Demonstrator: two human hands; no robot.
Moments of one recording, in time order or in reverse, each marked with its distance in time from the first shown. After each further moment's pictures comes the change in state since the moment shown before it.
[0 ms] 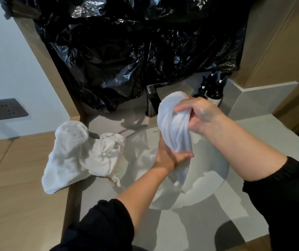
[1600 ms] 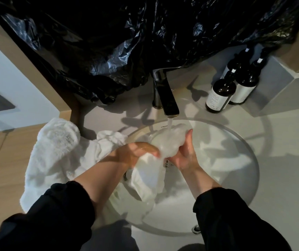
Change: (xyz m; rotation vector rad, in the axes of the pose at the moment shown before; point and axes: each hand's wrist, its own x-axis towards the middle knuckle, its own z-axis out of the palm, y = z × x) left_hand 0.075 -0.050 -0.105 -0.185 -0.358 -0.602; right_hand 0.109 0.202 -0.083 0.471 0.081 0.129
